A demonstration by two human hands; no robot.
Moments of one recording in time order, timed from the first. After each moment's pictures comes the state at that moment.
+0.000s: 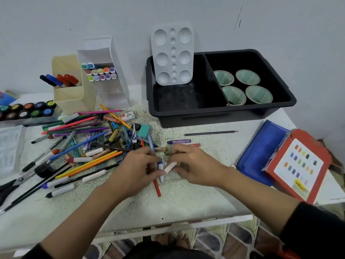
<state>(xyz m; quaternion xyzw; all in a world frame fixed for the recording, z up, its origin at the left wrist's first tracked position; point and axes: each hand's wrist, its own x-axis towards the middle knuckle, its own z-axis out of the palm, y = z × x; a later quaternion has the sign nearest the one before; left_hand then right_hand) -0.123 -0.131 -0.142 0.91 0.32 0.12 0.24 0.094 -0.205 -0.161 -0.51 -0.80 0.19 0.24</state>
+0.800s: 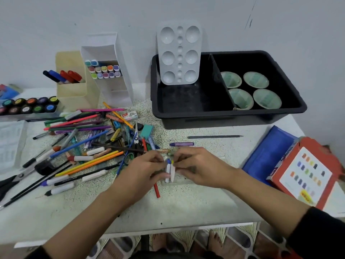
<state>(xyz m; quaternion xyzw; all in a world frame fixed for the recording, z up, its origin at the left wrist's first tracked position) -0.120 -0.136 -0.154 0.92 0.28 0.12 0.25 0.108 -0.198 -0.163 -0.48 -0.83 0.18 0.22</state>
